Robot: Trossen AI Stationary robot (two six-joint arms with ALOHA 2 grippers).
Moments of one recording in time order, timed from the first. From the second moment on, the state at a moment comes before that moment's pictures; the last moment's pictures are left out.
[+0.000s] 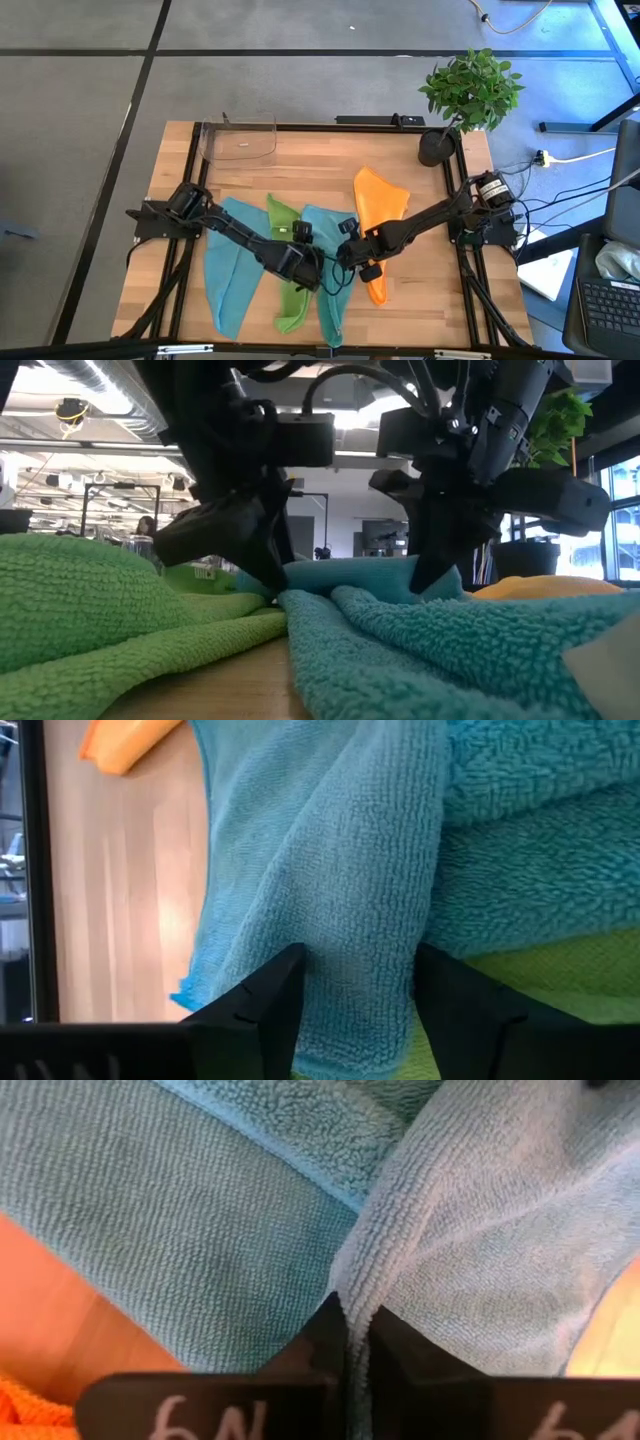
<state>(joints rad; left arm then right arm) -0.42 2.04 1.36 -0.69 -0.67 -0.20 0.34 1.85 1.12 -0.45 0.23 -0.21</state>
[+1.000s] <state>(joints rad) -0.43 2.03 1.49 -0.99 -0.74 -0.23 0.35 1.73 1.12 -0.48 0.34 -0.30</state>
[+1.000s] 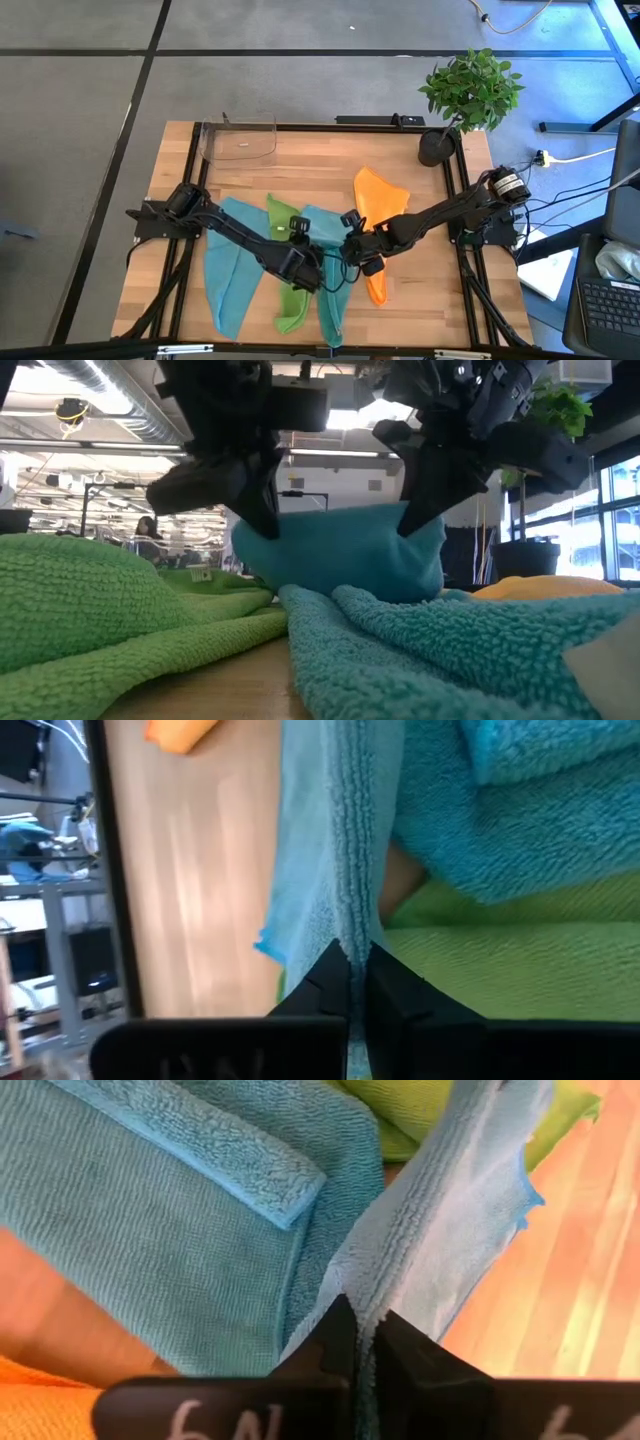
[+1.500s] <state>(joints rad) -0.40 2.02 1.61 -1.48 -0.90 -0.41 0.28 1.64 1.12 -0.32 0.51 -0.49</state>
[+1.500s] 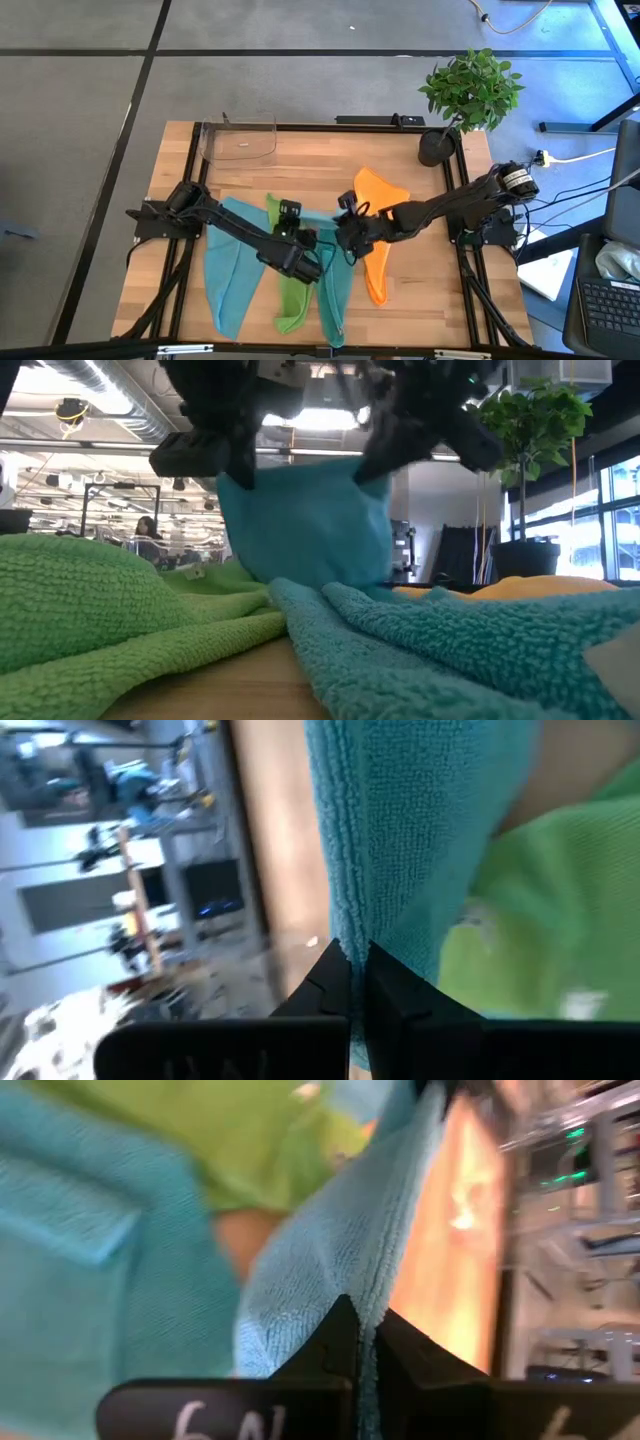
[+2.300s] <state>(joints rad) -0.29 1.49 1.26 -1.43 -0.98 -0.47 -0.05 1.66 1.13 0.15 0.14 -0.80</state>
